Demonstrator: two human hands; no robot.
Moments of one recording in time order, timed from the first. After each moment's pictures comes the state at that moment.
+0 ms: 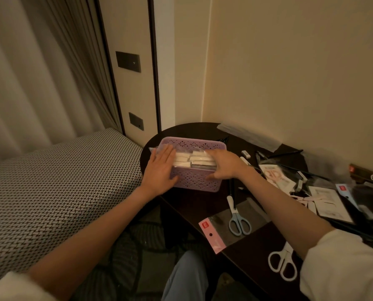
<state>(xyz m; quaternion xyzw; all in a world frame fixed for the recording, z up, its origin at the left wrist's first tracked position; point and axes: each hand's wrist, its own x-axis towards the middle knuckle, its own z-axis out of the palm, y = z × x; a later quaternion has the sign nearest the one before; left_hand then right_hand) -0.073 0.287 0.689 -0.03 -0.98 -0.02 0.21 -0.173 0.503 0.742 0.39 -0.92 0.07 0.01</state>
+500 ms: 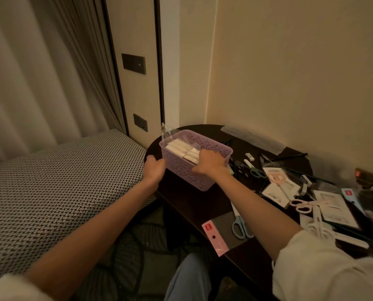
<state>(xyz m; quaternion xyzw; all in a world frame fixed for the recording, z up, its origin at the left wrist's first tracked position) -0.083 0.284 0.708 0.31 -0.74 -0.58 0.15 -0.149 0.438 0.747 0.23 -0.97 0.07 0.01</state>
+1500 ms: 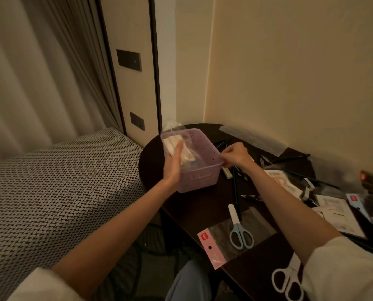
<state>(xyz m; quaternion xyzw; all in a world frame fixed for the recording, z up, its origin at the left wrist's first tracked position) -0.115 0.342 0.720 0.18 -0.61 -0.75 0.16 -0.230 0.503 0.739 0.09 -0.90 0.43 -0.08</state>
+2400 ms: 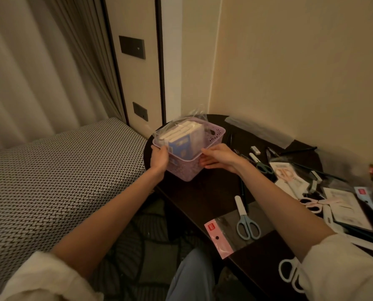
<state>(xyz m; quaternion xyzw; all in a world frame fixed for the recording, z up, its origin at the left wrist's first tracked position) -0.124 0.280 0.693 0.30 -0.68 -0.64 0.17 -0.184 0.461 0.733 0.13 -0.77 0.56 -0.27</state>
